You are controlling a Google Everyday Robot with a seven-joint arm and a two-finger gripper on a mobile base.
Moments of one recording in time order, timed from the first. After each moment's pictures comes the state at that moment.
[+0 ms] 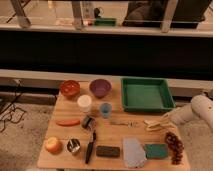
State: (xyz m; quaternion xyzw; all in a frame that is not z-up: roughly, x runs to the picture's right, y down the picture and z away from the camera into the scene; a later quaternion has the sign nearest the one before) arm 0.351 0.200 0.836 -0.28 -0.20 0.16 0.92
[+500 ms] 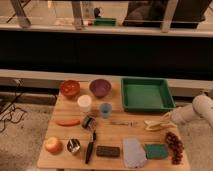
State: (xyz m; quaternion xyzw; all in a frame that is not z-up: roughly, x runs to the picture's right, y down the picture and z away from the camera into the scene) arm 0.354 0.185 0.825 -0.26 -0.21 0.18 0.92
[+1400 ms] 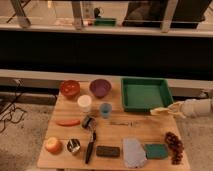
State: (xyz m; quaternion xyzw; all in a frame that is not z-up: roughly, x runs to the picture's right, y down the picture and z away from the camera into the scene) arm 0.375 0.106 0.770 -0.13 -0.24 0.23 0.93
